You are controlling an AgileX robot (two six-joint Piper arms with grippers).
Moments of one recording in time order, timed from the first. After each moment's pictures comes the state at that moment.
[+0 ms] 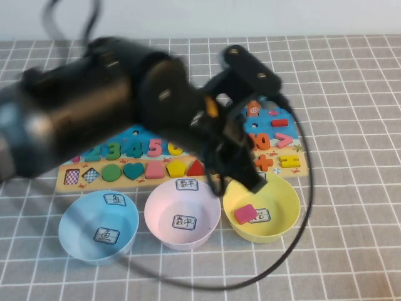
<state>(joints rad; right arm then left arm) 0.04 -0.01 0.03 0.12 0.38 0.00 -0.80 1.64 -1.41 -0.14 0.78 0.31</state>
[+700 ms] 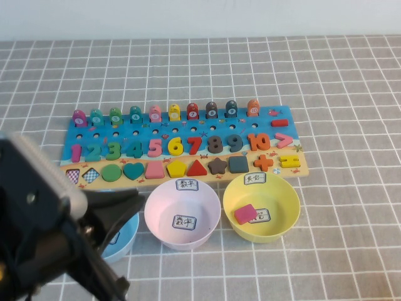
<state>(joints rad) 0.04 -0.01 0.03 0.12 0.38 0.00 -0.75 0.79 -0.57 -0.15 0.25 0.26</state>
